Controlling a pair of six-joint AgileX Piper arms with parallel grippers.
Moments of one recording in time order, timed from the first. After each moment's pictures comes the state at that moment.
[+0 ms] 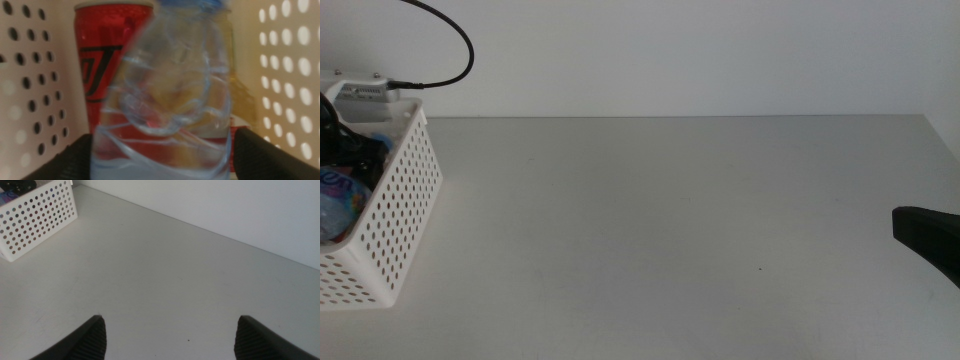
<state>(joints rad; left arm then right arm) 0.25 1.96 -1.60 -0.03 1.03 0.30 0.63 0.63 -0.78 -0.16 0.62 0.16</state>
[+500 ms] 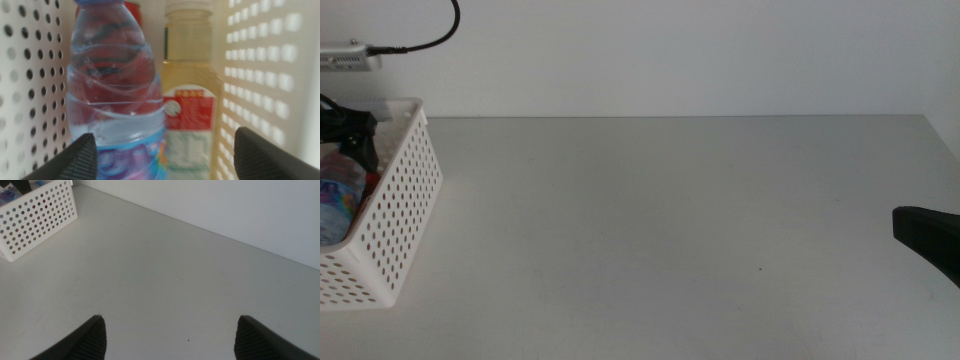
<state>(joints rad) 0.25 1.85 -1.60 -0.07 1.10 0.23 0.63 0.63 -0.78 -0.16 0.62 0.16</state>
